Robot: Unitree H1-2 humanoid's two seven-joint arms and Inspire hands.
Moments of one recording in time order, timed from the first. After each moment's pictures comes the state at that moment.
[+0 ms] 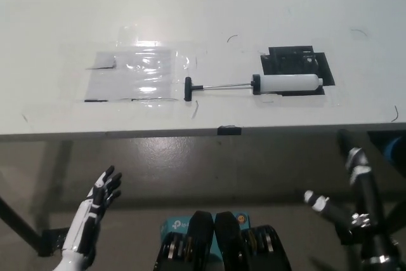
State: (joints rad) left_arm 0.02 0.16 -0.03 0.09 -0.03 -0.17 -0.09; right_arm -0.05 -0.07 -0.01 0.01 -0.16 -0.36 -0.06
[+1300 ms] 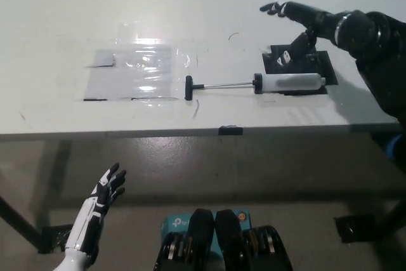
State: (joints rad) left_arm 0.02 0.16 -0.04 0.06 -0.01 -0.17 -0.09; right_arm -1.18 -0.33 0.48 0.91 -0.38 0.11 0.49
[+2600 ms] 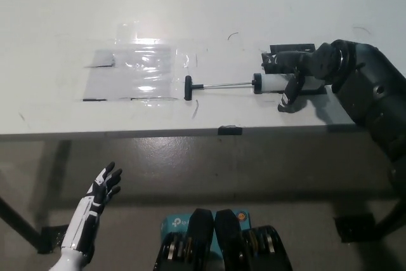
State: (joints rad) left_arm 0.02 0.17 -0.02 0.06 0.00 -0.17 -0.09; right_arm -1.22 -0.23 0.57 1.24 -0.48 0.03 0.50
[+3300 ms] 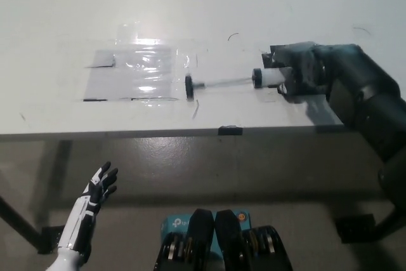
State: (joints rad) left_arm 0.02 0.17 -0.01 0.06 0.00 -0.17 -0.09; right_arm -1.23 -0.20 0.80 1.27 -0.65 0.03 0.29
